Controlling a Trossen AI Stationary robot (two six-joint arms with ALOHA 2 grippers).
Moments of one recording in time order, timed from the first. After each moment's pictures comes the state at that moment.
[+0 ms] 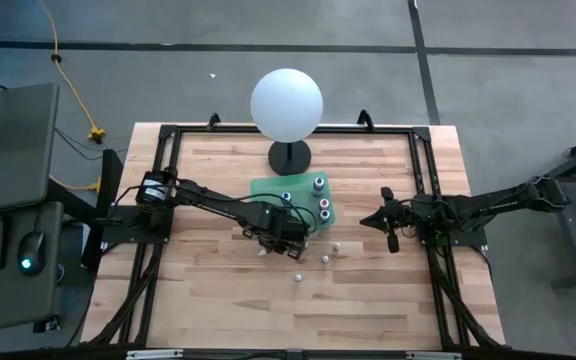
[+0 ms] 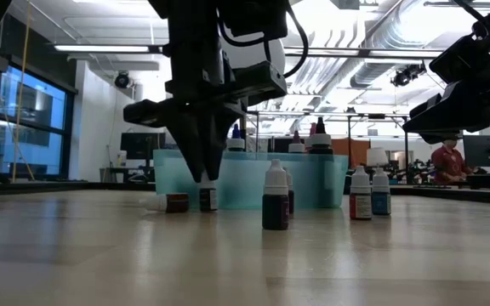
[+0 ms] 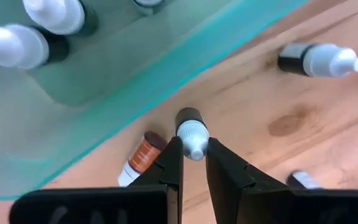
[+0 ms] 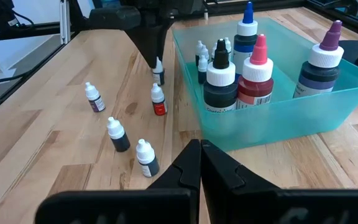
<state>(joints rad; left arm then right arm) -0.17 1.99 1.51 -0.87 0.01 -1.28 0.10 0.46 0.01 0.14 0.06 0.15</state>
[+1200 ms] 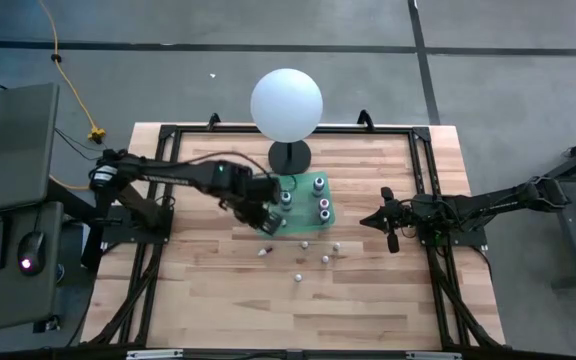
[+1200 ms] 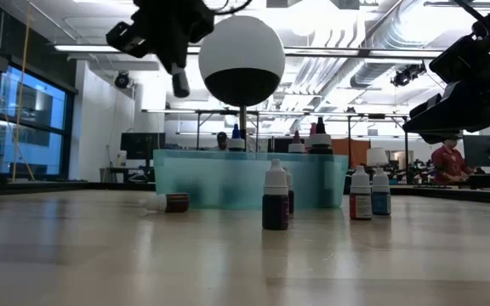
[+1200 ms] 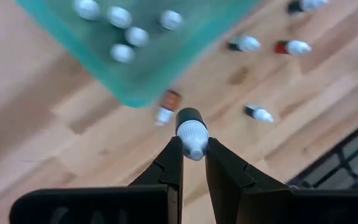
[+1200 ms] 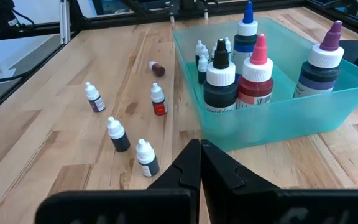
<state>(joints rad) -0.05 1.62 1.51 -1.11 0.12 -1.07 0.10 0.46 0.01 0.14 0.06 0.15</state>
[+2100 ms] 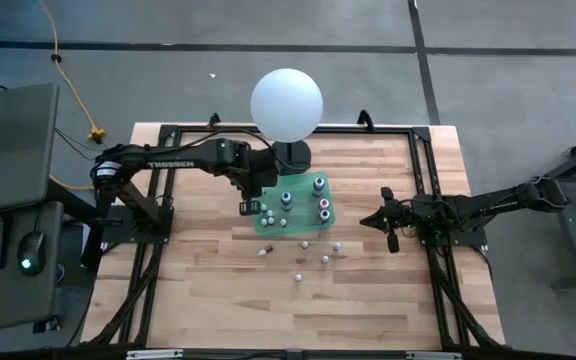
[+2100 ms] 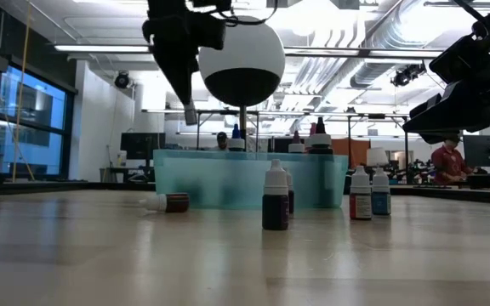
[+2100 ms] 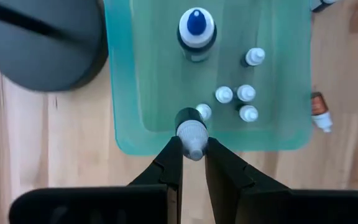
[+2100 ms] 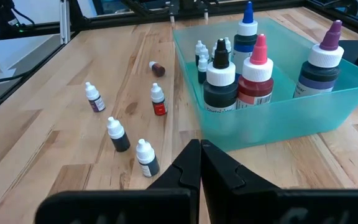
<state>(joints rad) 0.15 1.62 1.47 -1.10 -0.07 0.11 0.10 0.46 0.01 0.14 0.06 0.15</state>
